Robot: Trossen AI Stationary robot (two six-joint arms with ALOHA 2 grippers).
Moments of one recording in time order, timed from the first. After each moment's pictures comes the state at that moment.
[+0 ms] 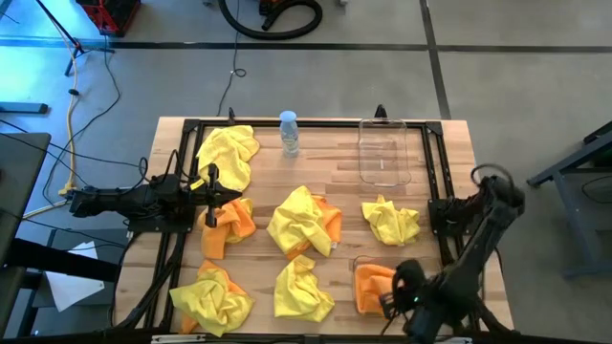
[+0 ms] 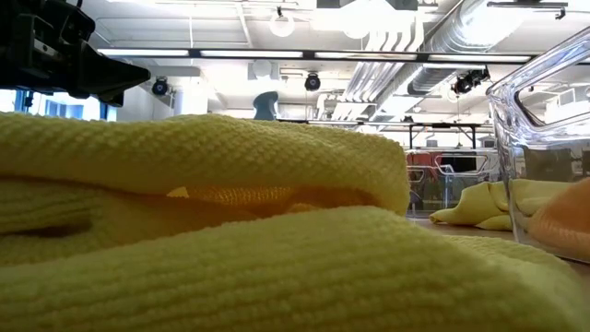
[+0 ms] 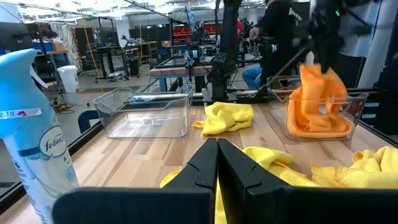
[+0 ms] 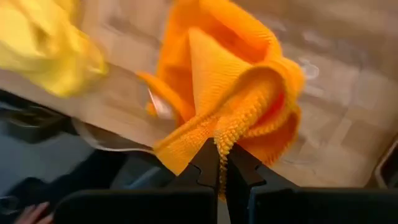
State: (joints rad) left arm 0.01 0.01 0.01 0.02 -0.07 0.08; right arm 0.96 1.75 1.52 -1.23 0.17 2.20
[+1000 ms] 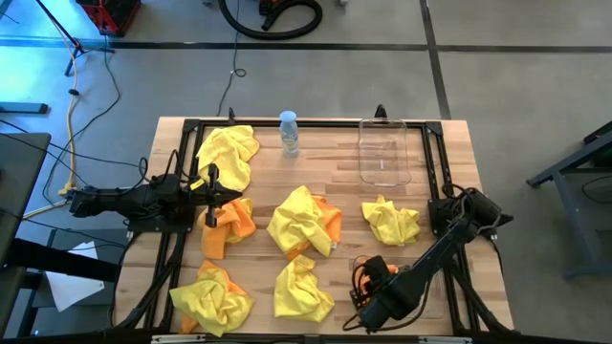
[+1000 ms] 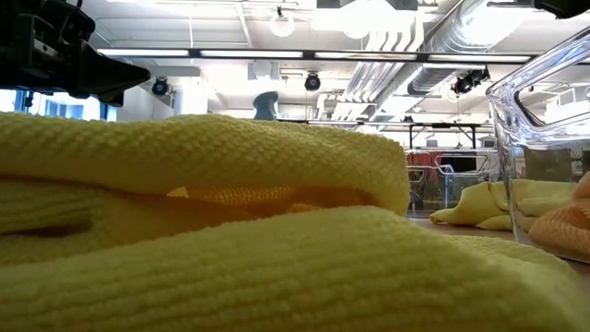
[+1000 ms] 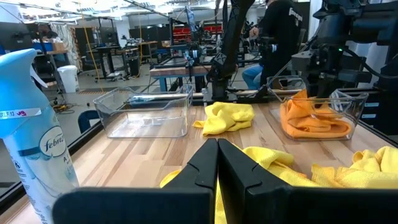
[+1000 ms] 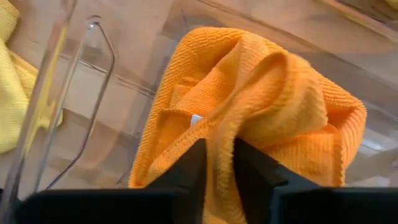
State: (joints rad) left arm 0.01 0.01 0.01 0.02 -0.07 0.08; right arm 0.78 1.94 1.51 -1.16 0.13 1.93
